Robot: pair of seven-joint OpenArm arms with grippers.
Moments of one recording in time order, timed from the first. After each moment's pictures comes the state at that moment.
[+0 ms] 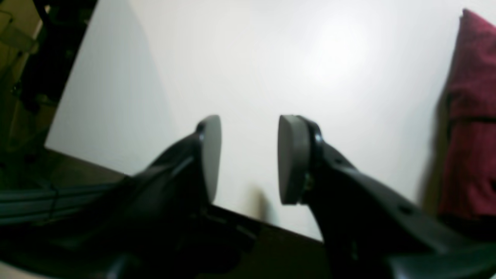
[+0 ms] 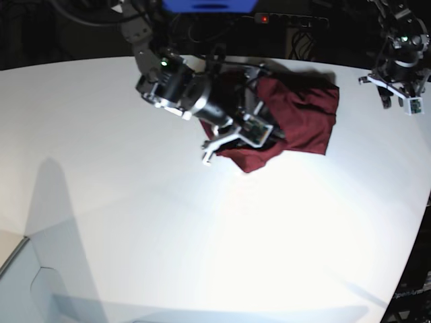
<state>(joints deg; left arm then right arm) 23.1 -5.1 -40.2 100.5 -5.0 -23.5 29.3 -8.1 -6.0 -25.9 112.3 -1.4 39.9 -40.0</state>
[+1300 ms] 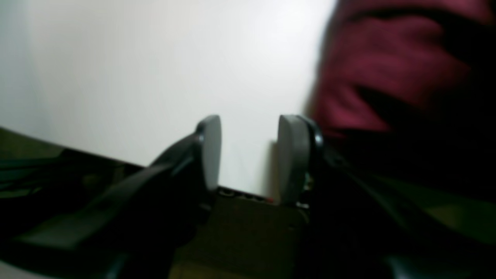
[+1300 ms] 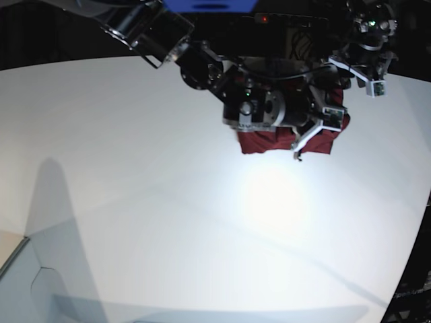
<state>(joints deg) 27.8 3.1 -33.7 100.5 -5.1 -23.5 29.1 11.2 -8.2 -47.9 81.1 -1.3 36.0 -23.4</state>
